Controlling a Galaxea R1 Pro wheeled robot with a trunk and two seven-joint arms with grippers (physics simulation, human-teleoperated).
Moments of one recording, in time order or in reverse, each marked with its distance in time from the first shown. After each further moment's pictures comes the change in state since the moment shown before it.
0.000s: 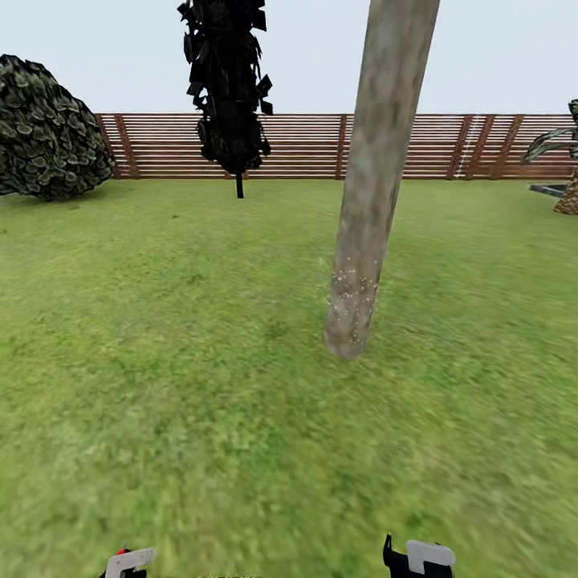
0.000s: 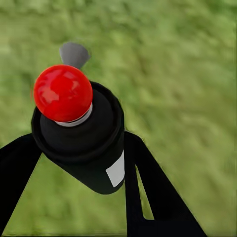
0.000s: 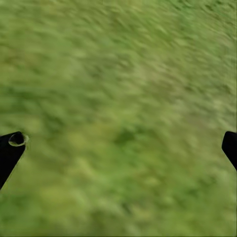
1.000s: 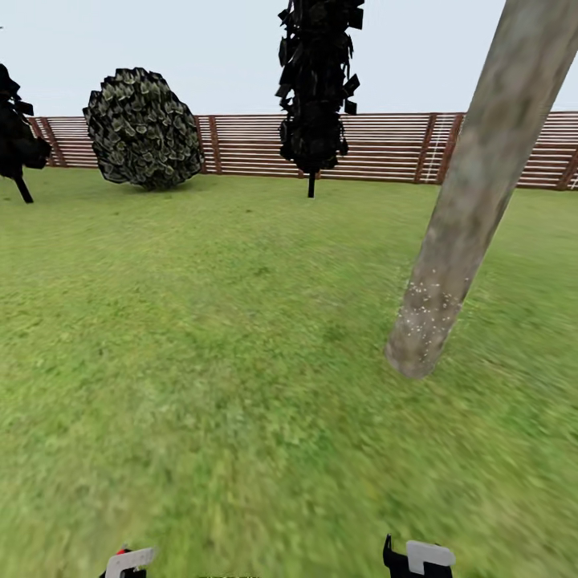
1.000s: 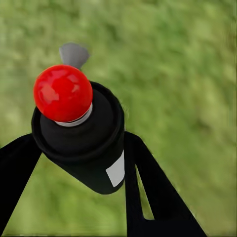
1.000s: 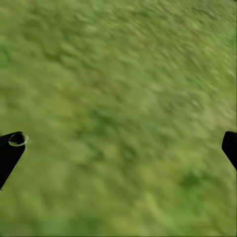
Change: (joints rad) left arm 0.000 0.000 0.000 0.000 0.002 0.000 -0.001; right arm 0.000 0.000 0.000 0.003 0.000 0.000 0.000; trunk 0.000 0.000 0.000
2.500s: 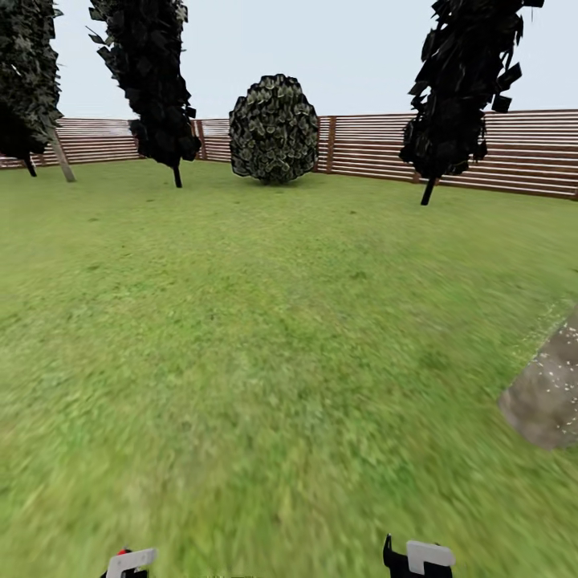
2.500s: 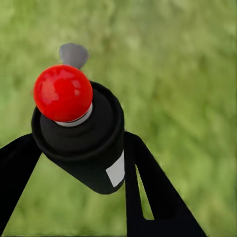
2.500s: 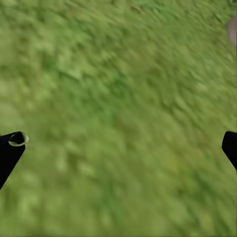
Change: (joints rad) left arm 0.000 -0.002 -0.001 0.002 -0.009 0.001 -0.001; right arm 0.000 0.000 0.000 0.000 0.000 -0.002 -0.001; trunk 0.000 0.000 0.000
